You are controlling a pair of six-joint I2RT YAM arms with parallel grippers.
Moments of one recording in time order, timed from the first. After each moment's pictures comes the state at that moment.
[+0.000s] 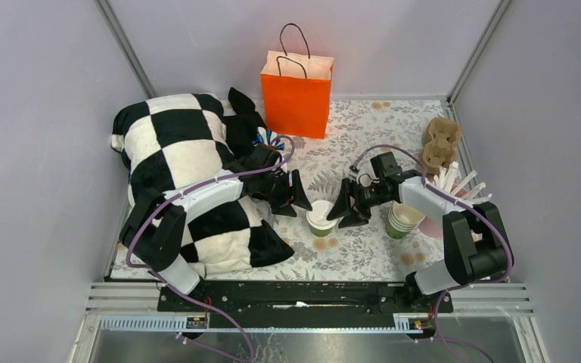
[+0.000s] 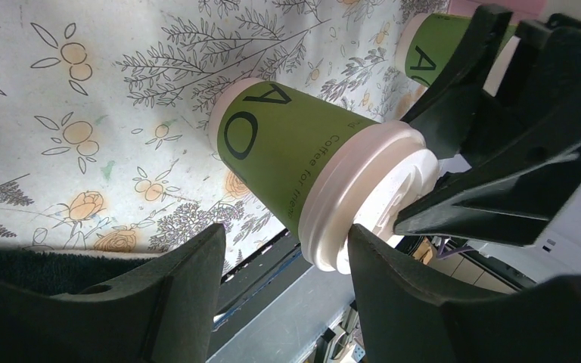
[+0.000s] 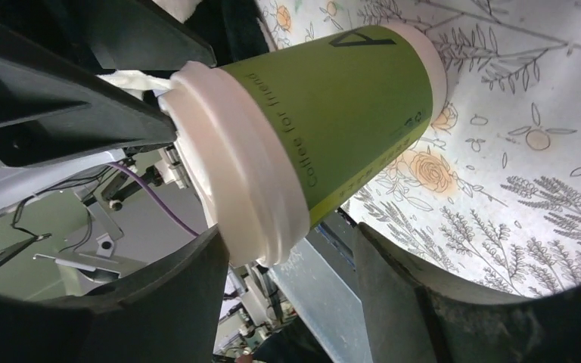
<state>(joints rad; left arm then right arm) -0.62 1.61 1.04 -0.40 0.57 -0.83 0.31 1.49 0.84 -0.54 -0.89 0.49</state>
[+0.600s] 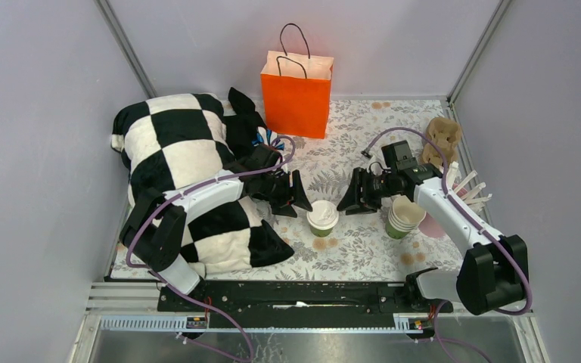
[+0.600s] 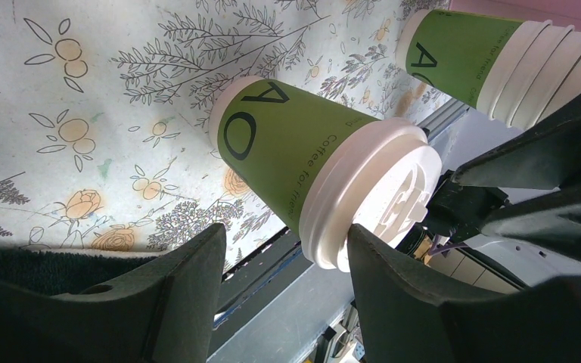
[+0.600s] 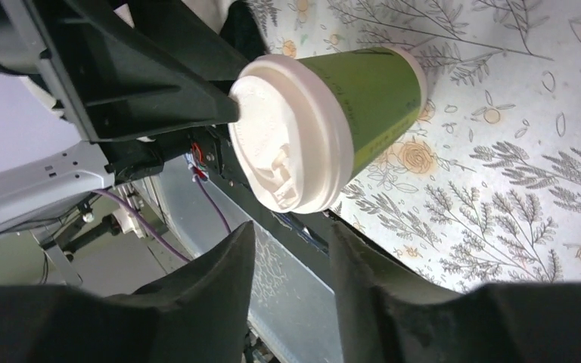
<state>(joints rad) -0.62 1.61 1.04 -0.40 0.57 -0.83 0.29 1.30 0.94 -0.72 -0.74 0.49</state>
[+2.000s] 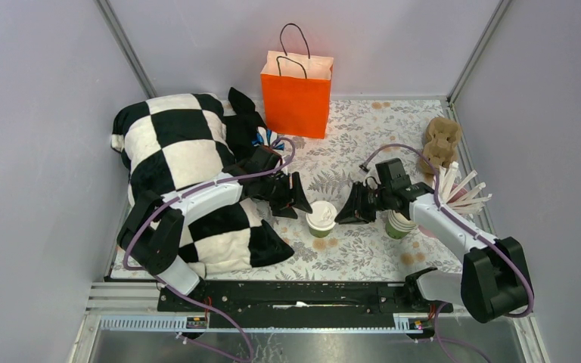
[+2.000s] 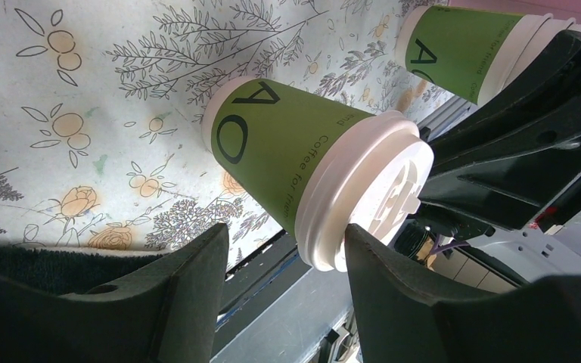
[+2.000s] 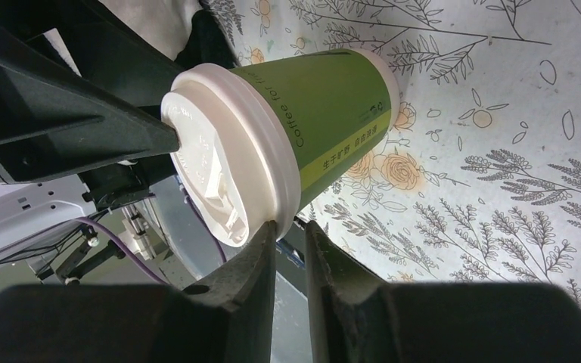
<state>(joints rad) -0.64 1.59 1.01 -0.38 0.56 -0.84 0.35 1.27 0.73 -0.50 -0.65 0.63</state>
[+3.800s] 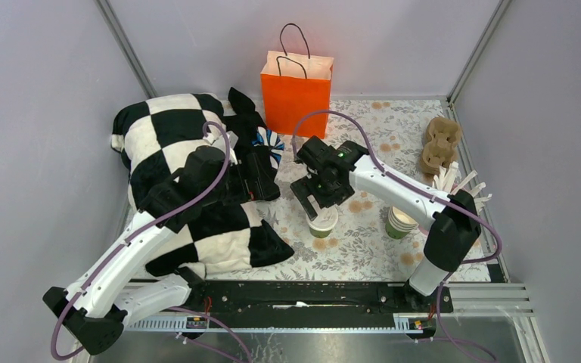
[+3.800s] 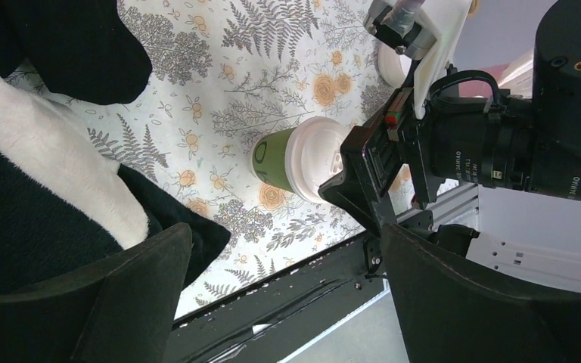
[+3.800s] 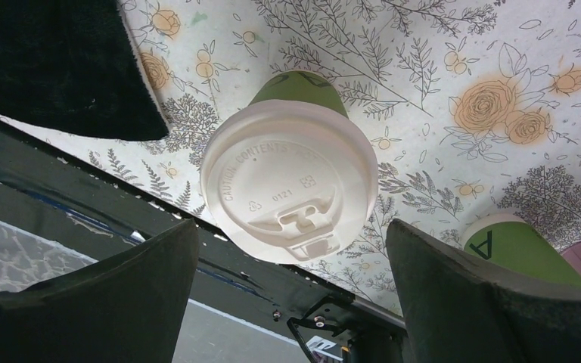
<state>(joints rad) -0.63 0.97 1.10 -0.74 0.11 -0.76 0.83 1.68 1.50 -1.13 0.00 0.26</state>
